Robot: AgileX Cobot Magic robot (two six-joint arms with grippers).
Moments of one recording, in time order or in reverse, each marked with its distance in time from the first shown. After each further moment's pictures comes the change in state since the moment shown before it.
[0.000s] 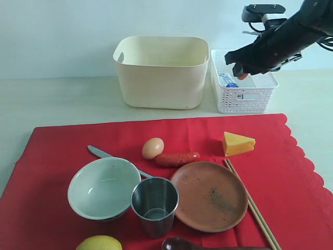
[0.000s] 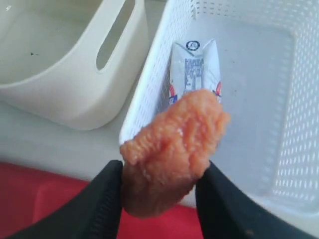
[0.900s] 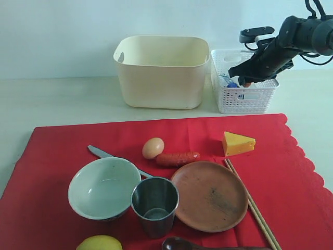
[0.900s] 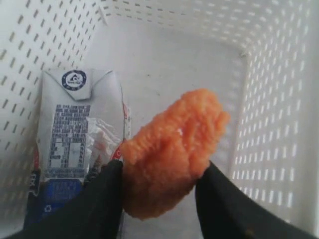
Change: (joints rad) left arm 0.000 0.000 0.000 0.000 0.000 0.000; right arm -0.076 0.434 -0.487 -0.184 0.090 0.067
